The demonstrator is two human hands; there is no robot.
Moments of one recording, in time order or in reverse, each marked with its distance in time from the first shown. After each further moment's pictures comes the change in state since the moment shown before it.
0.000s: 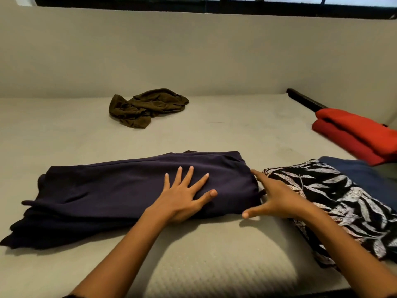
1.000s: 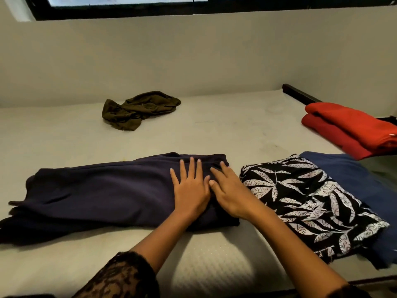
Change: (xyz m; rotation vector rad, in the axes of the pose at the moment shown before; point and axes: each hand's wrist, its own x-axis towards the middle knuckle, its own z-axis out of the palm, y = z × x) left_hand 0.060 0.078 0.045 0.188 0.427 -0.234; right_hand 0.013 -0.005 0.024 0.005 0.082 -0.182
